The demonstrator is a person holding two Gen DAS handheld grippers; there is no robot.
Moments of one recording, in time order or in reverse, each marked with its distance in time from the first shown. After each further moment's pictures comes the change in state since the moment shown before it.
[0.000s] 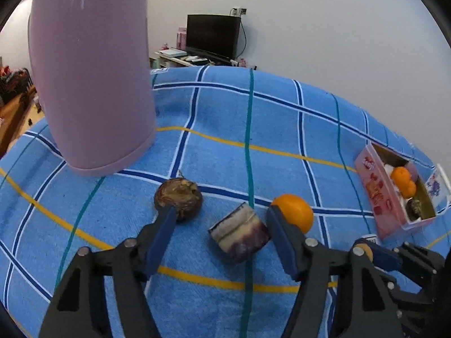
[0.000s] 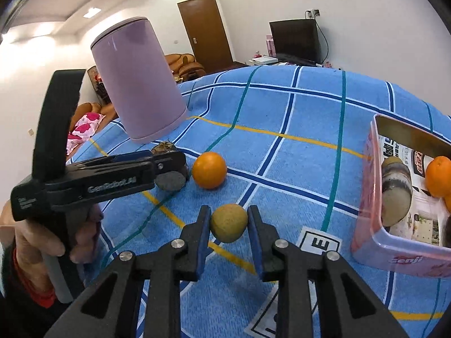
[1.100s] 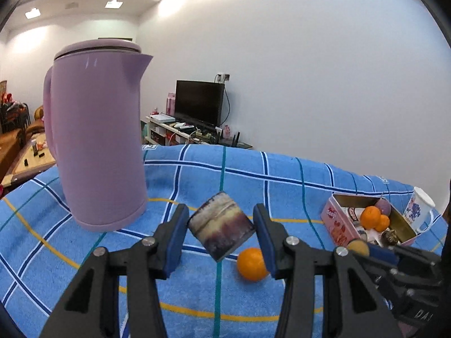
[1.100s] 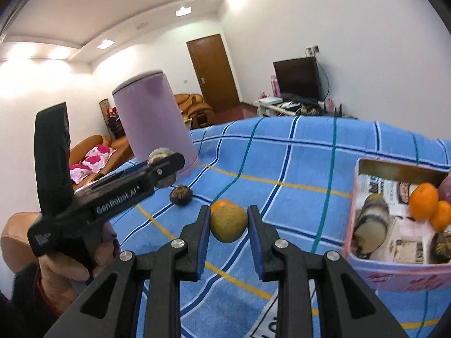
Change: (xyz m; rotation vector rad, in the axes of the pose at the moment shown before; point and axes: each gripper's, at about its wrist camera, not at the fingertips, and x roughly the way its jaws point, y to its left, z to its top) left arm -0.055 -0.012 0.008 0.027 -0.371 -0.083; right arm -0.047 0.002 0.003 -0.009 -0.249 0.022
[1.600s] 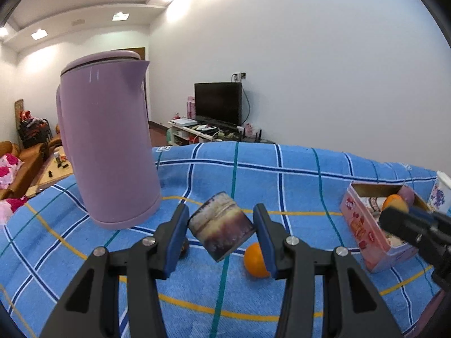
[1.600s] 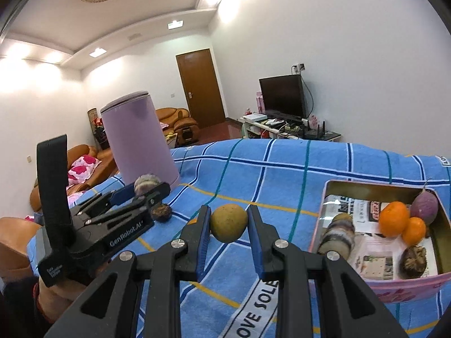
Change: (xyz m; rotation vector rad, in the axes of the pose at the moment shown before) left arm -0.002 -0.031 -0.012 0.071 -0.006 0.165; right arm -0.018 -0.016 0.011 -0.018 -0.083 -0.086
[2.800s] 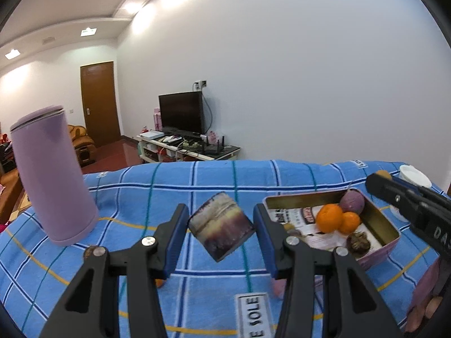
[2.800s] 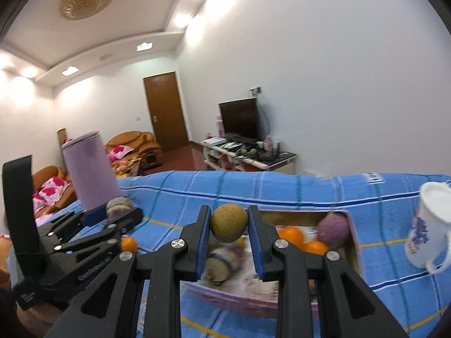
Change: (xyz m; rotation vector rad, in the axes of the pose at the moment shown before) left arm -0.024 -0.117 0.020 0.092 -0.034 -0.139; right arm -0.076 -0.103 0.014 0.051 -0.127 -0.206
